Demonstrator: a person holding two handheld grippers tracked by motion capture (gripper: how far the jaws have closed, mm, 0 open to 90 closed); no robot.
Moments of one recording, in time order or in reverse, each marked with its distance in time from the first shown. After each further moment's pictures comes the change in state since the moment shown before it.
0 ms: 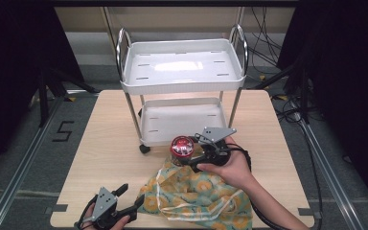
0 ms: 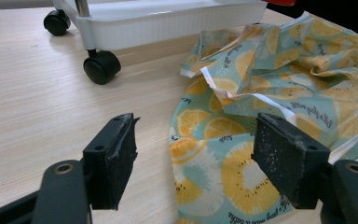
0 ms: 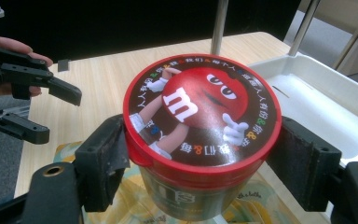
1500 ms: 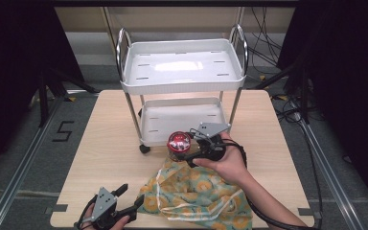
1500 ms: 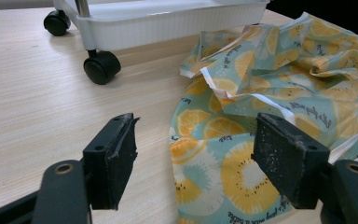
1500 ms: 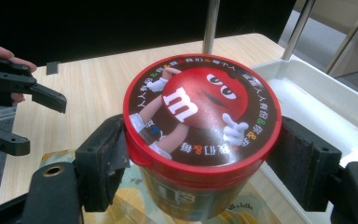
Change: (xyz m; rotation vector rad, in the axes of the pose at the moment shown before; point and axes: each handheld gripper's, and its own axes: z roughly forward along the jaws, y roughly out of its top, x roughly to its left) left arm 0.001 0.000 -0.001 0.001 0.000 0.001; right arm -0.007 0.009 0.010 0.021 -0.003 0.002
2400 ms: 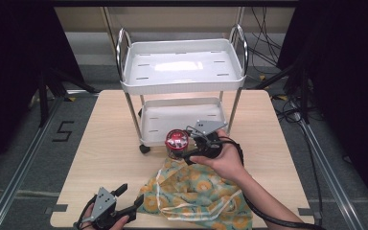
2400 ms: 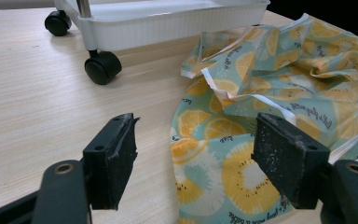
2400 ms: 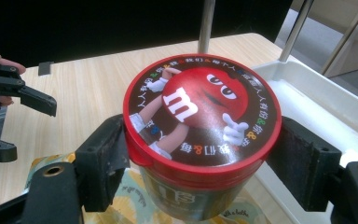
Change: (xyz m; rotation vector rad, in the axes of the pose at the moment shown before) left arm 0.001 -0.001 0.001 -0.019 -0.011 -0.010; right arm -0.004 0.005 0.009 -0.004 -0.022 -0.009
